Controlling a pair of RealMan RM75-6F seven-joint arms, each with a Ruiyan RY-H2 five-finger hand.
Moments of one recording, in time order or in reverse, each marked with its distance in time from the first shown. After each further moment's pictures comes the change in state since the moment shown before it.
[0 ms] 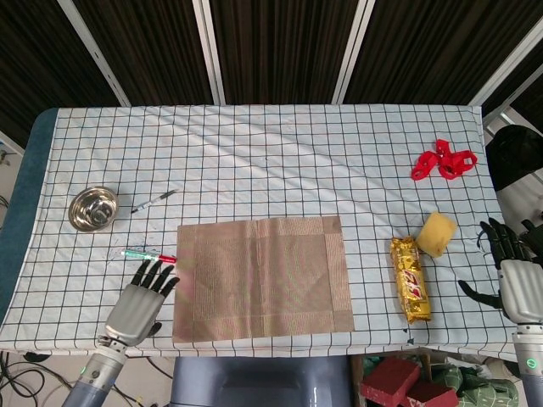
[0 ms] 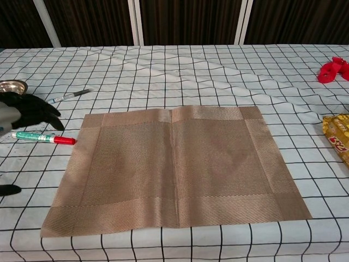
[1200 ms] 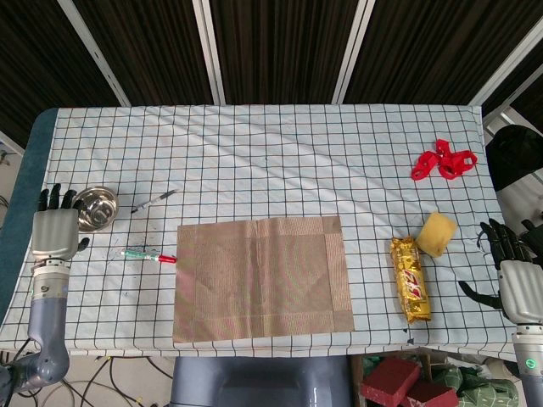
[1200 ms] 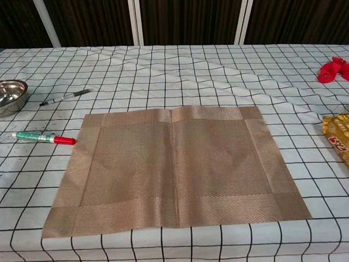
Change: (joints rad) left arm -0.080 0.002 -0.395 0.560 -0.382 -0.149 -0.253; right arm -0.001 0.000 0.001 -0.006 0.011 -0.002 -0.021
